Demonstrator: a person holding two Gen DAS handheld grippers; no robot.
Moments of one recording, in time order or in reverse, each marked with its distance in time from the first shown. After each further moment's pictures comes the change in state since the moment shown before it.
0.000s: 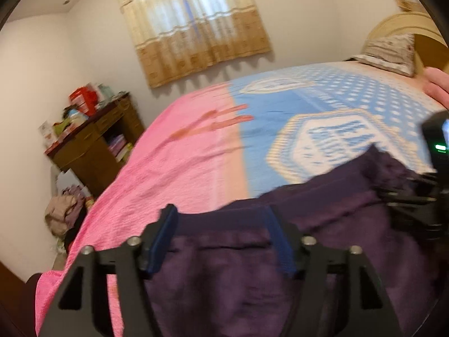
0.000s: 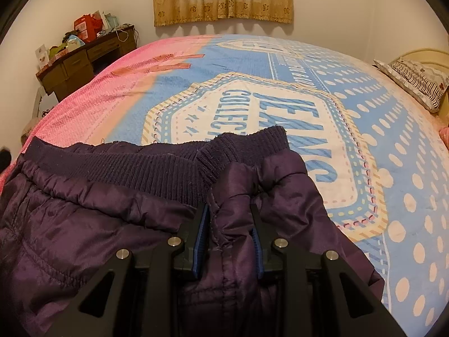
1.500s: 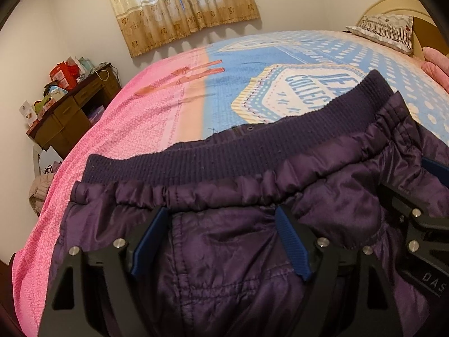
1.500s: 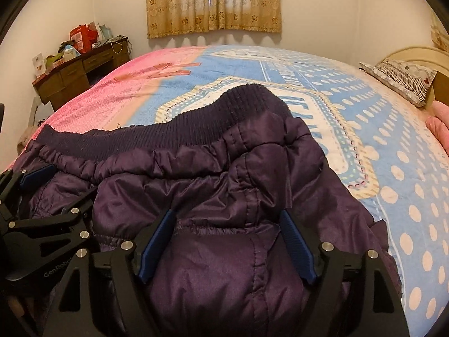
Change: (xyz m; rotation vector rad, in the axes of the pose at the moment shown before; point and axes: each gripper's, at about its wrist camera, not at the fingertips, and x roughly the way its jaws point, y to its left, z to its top) left arm 0.065 -0.048 -0.035 -0.011 0.165 -0.031; right arm -0.033 0.027 -0.044 0.029 -0.066 -0.052
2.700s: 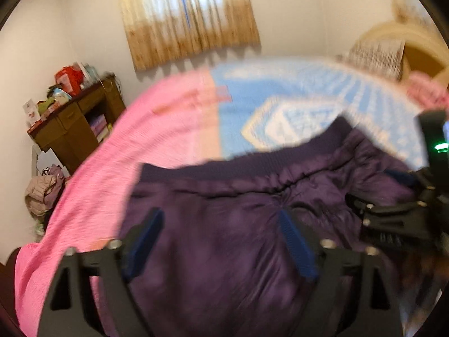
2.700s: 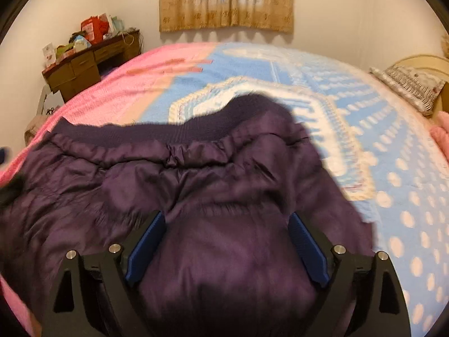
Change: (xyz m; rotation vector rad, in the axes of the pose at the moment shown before) left arm -0.111 0.066 -0.027 -0.081 -0.148 -0.078; right arm -0.034 -0.005 -0.001 -0.035 -0.010 0.014
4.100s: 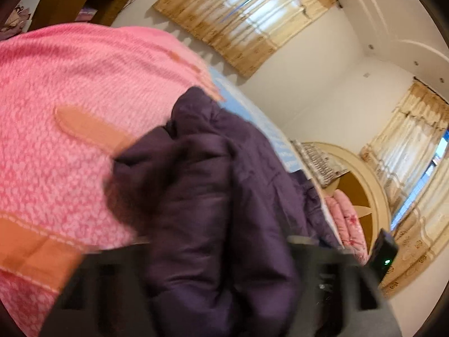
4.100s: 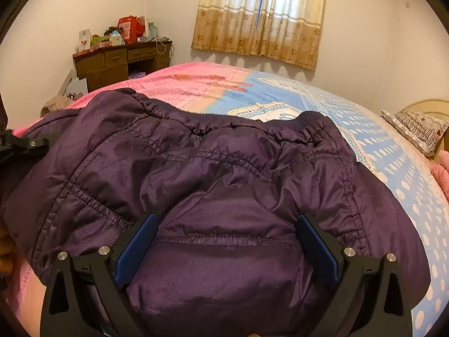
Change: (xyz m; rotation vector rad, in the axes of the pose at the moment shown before) left arm 0.049 0.136 -0.106 -0.661 -0.018 -0.620; right arm -0.028 0.087 -0.062 -0.170 -0.139 0.038
